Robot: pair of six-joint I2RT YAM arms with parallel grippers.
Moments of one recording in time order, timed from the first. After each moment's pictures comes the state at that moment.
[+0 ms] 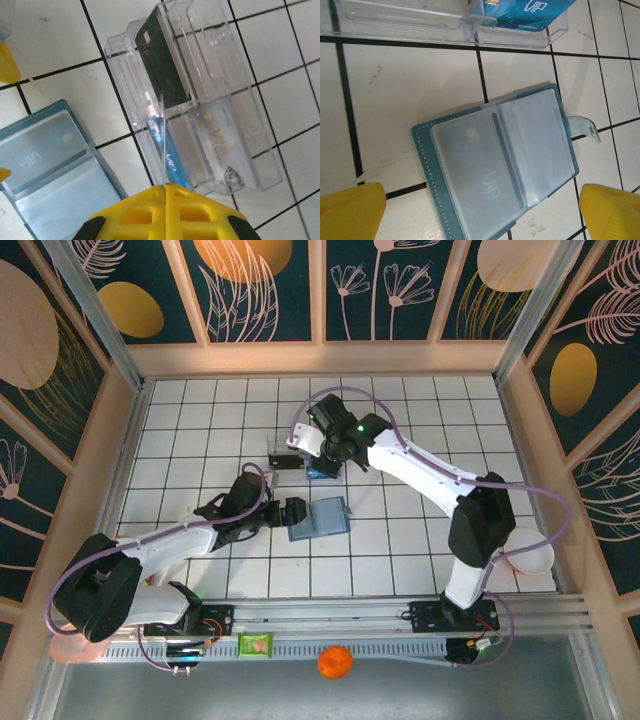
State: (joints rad) left arm -0.64 1.29 0.54 -0.04 0.17 -0.70; right arm 0.78 1.80 1.63 -0.83 0.00 -0.57
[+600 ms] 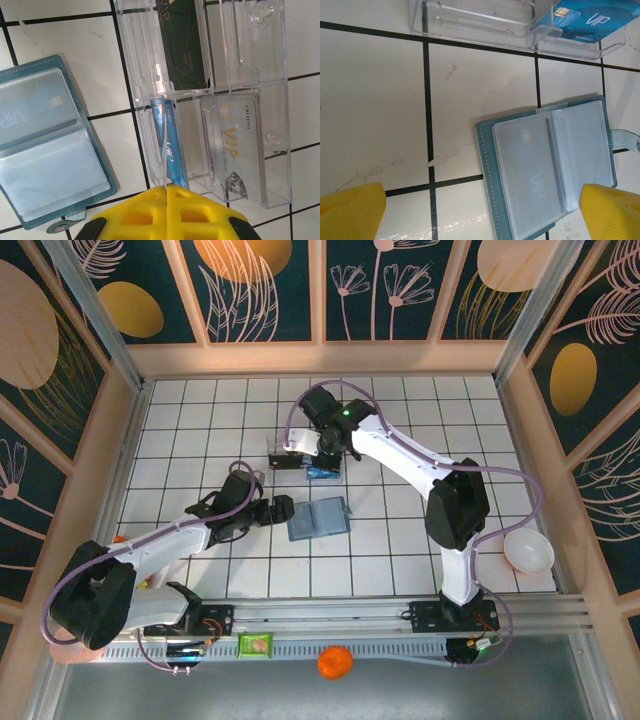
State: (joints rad) left arm -0.57 1.26 0.55 -0.17 0.12 -0.70; right arm 0.76 1.95 1.79 -1.01 0.00 -0.75
